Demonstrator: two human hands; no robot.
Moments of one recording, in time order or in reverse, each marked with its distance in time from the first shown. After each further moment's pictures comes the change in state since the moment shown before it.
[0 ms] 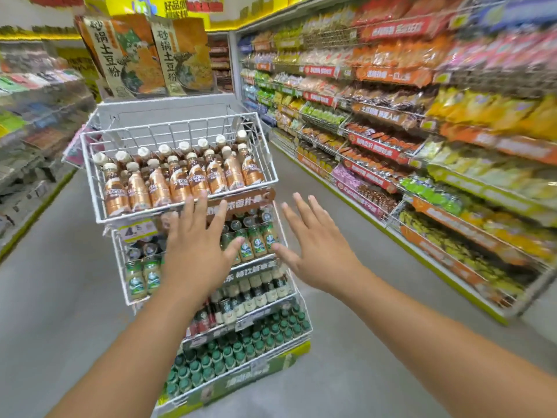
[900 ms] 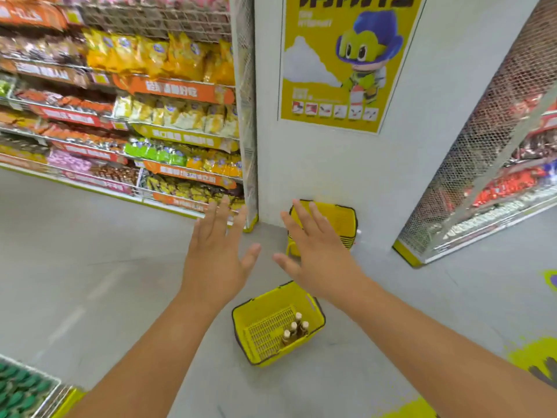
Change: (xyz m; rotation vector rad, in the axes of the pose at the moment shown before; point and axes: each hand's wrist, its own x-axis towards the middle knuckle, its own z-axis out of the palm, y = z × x) left_hand -0.171 0.750 0.041 -0.528 -0.041 0.918; right_hand -0.536 0.483 -0.156 -0.246 0.115 0.806
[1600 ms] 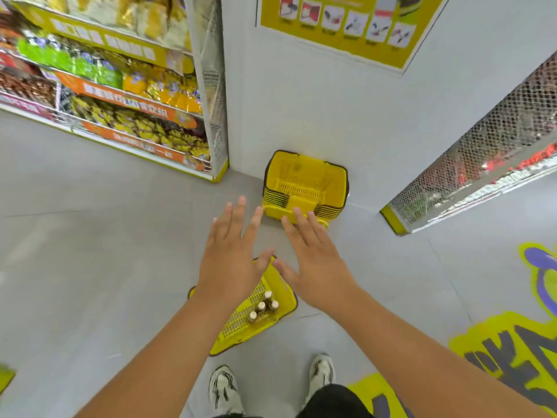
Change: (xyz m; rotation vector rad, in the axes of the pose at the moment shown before) left_hand 0.169 0.026 0.271 -0.155 -0.271 -0.030; right_hand 0.141 0.192 0.183 0.081 -0.229 0.089
